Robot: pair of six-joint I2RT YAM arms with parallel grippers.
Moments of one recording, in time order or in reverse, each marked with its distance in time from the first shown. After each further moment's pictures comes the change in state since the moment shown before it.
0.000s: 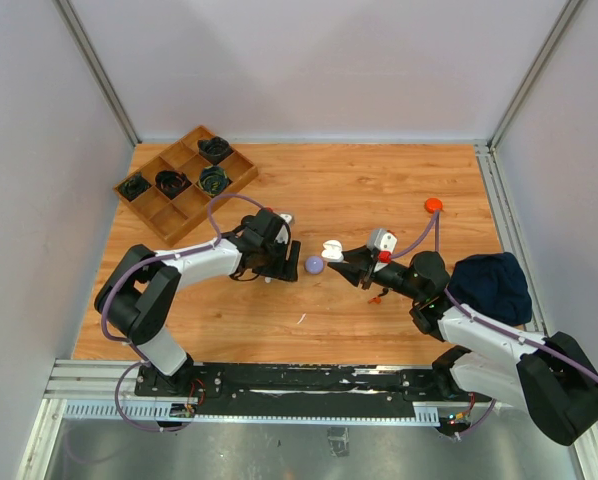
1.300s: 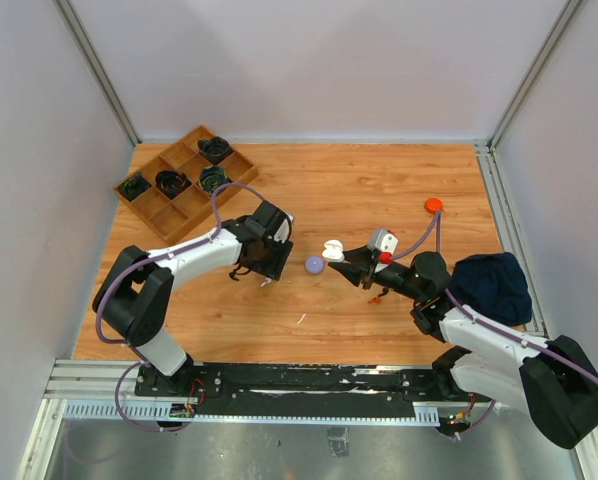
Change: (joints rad) left arm 0.000 -0.034 0.108 -0.278 -0.122 0.143; right arm 0.000 -0.020 0.000 -0.017 0.003 -0.014
